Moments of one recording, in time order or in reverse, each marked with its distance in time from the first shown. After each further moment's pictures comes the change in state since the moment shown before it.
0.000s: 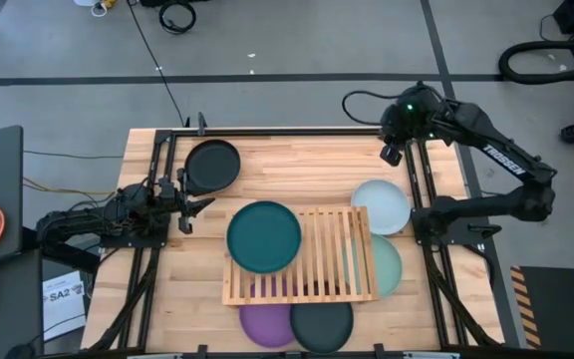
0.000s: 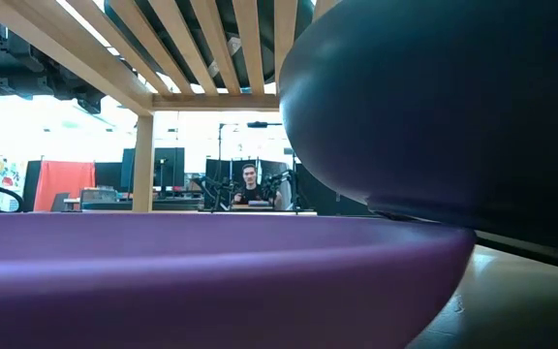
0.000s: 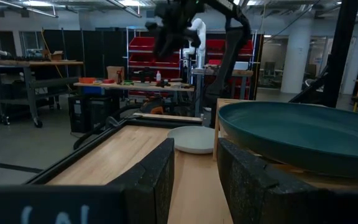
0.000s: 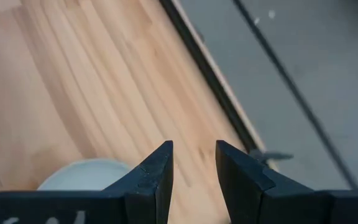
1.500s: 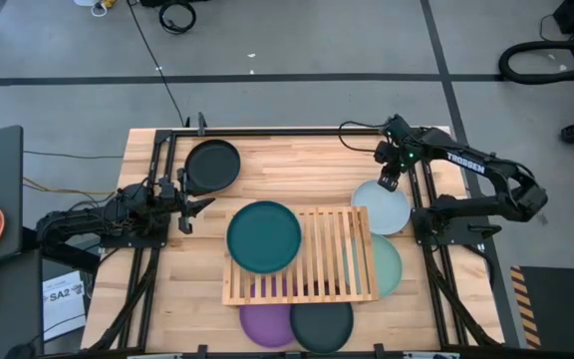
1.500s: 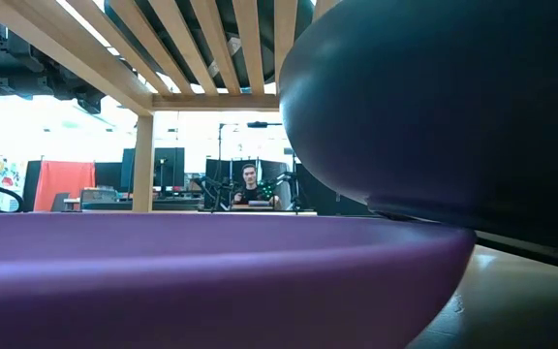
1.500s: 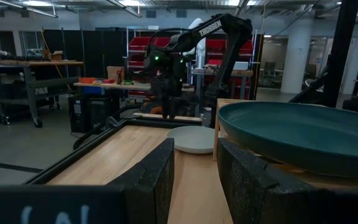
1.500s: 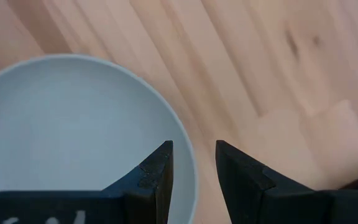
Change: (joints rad) left arm 0.000 0.000 0.000 0.000 0.000 -0.001; right arm -0.231 0.097 -0.575 0.277 -0.187 -0.132
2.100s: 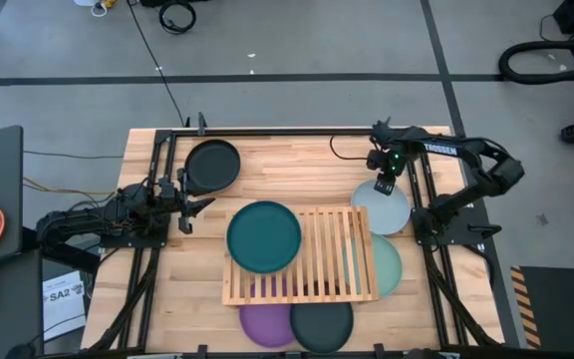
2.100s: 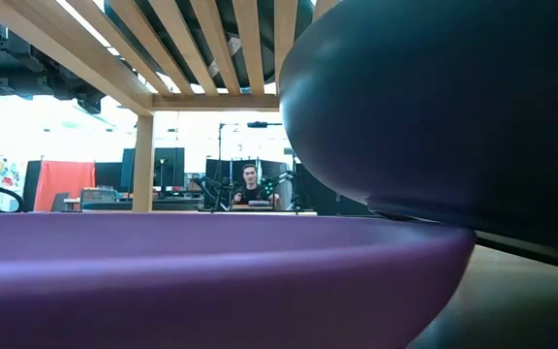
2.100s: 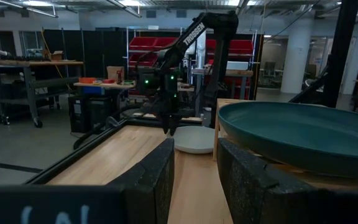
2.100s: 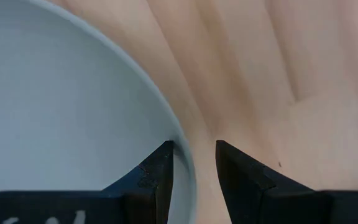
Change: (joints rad) left arm 0.000 0.000 0.000 0.000 0.000 0.000; right arm 0.000 0.266 0.000 0.042 0.061 -0.046
